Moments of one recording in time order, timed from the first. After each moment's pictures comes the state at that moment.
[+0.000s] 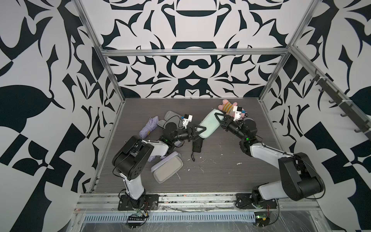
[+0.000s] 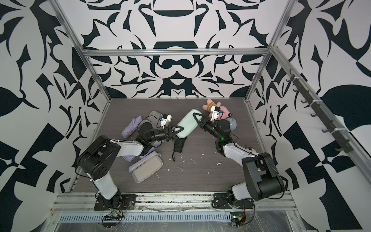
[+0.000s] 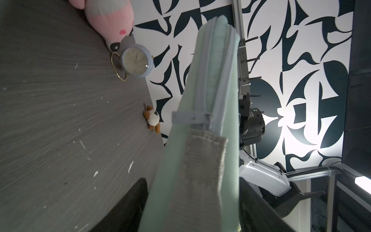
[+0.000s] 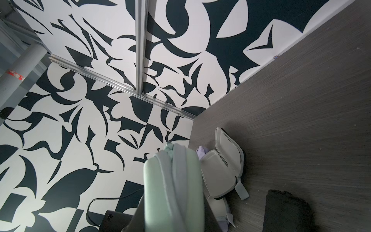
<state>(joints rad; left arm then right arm) -0.61 1.79 0.77 1.12 0.79 -1.40 0.27 1.42 0.61 0.86 -0.51 1.18</state>
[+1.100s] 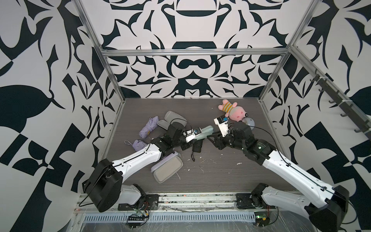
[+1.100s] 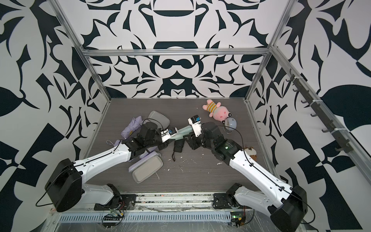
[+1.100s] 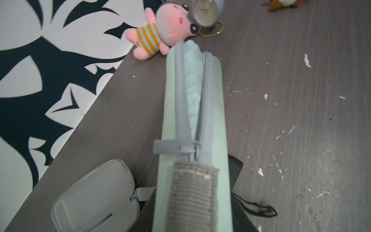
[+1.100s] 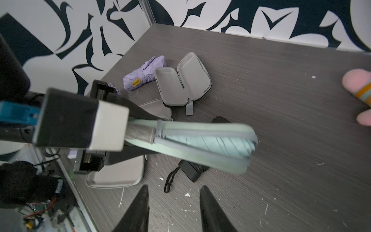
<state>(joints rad) -0.77 1.36 0.86 -0.09 0.18 0.56 0.69 1.05 0.92 -0.42 -0.14 0.22</state>
